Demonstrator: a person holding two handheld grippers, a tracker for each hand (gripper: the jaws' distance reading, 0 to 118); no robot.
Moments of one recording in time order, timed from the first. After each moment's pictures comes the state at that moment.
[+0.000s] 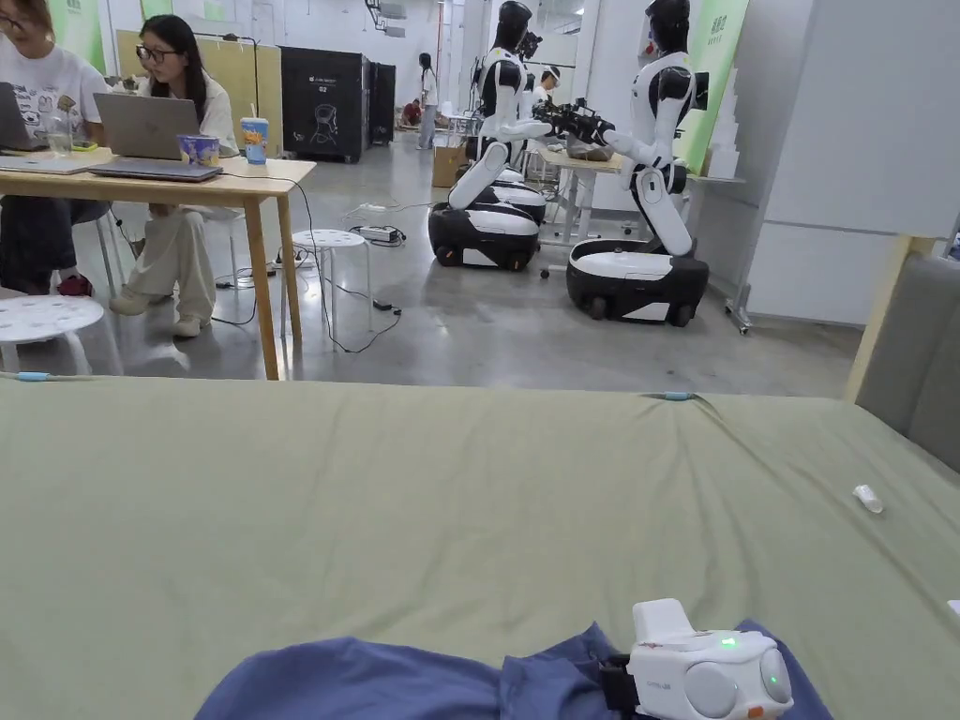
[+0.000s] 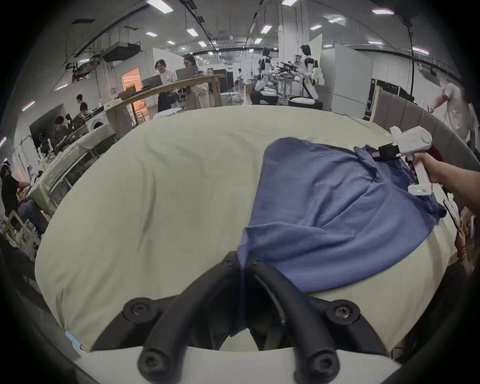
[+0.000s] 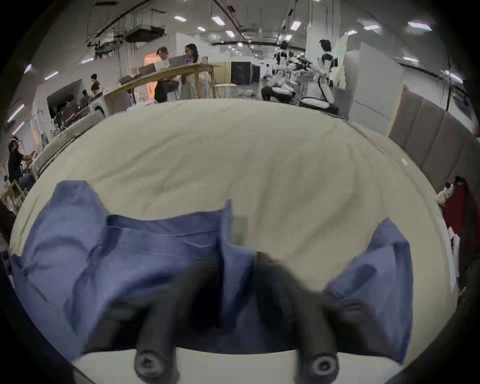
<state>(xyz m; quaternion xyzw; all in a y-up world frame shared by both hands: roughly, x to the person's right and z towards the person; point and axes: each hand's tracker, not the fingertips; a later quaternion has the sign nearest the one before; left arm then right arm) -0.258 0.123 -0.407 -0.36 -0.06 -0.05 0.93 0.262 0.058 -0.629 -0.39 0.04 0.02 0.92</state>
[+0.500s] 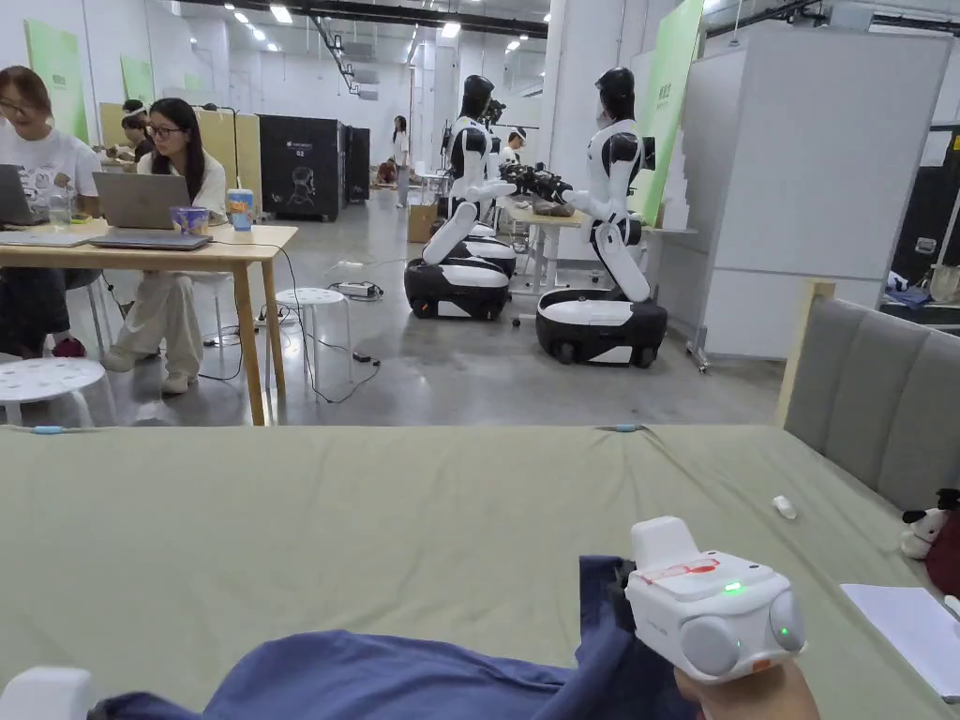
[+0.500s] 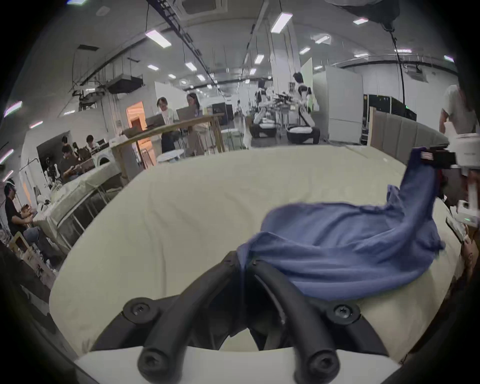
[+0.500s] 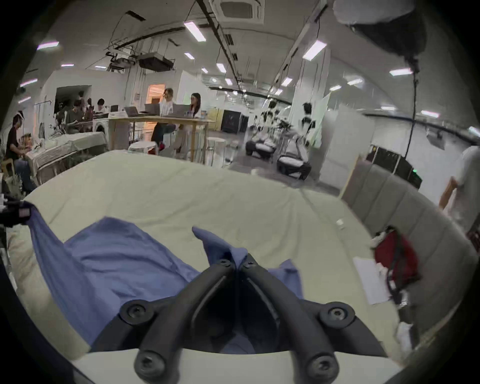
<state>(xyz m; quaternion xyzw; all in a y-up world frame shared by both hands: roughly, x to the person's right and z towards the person) -0.234 0.201 -0.451 -0.25 -0.06 -0.08 0.96 0.221 0.240 -0.460 -0.24 -0.03 0.11 0.97</state>
